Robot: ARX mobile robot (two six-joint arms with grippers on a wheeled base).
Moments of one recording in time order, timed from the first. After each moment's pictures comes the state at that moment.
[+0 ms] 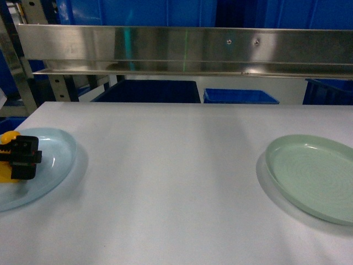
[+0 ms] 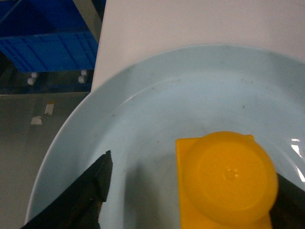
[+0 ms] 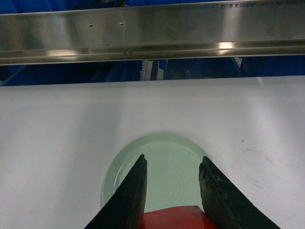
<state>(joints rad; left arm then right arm) 0.07 1.83 0.72 0.46 -0.11 0.11 0.04 1.08 0.72 -0.01 -0.05 0.08</state>
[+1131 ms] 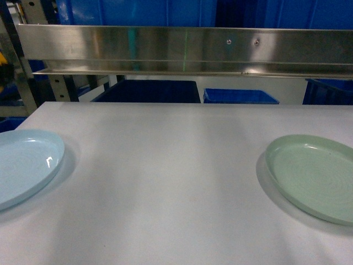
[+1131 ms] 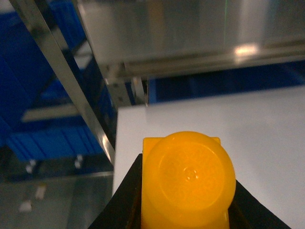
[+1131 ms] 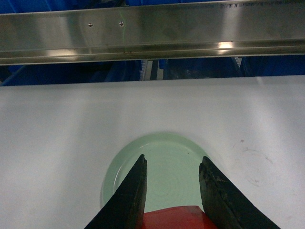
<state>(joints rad) 0.08 1.53 0.78 0.43 0.05 0.14 0.04 1.08 0.72 -0.01 -0.05 0.08</state>
